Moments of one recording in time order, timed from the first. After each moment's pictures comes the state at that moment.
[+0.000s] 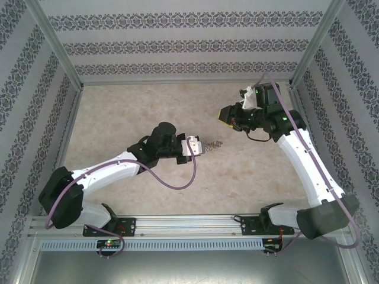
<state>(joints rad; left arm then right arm) -0.76 1.40 0.91 0.02 0.39 0.63 0.27 1.28 1.36 -0.83 -0.64 0.80</state>
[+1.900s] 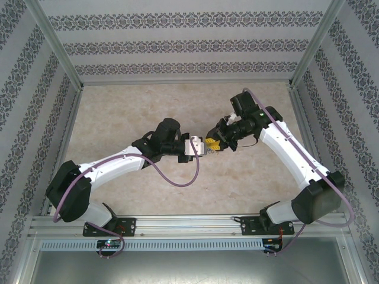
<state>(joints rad) -0.73 1.48 0.98 -0.05 0.50 0.73 0.41 1.41 1.36 -1.07 -0.72 1.10</state>
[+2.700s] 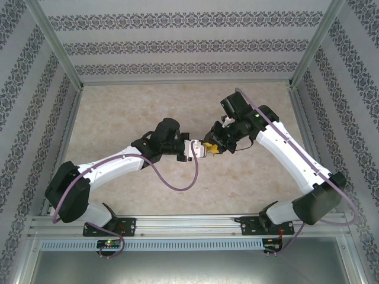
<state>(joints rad) -0.73 1.47 0.98 -0.05 0.44 0.89 0.53 1.42 1.45 -1.17 -0.50 1.11</state>
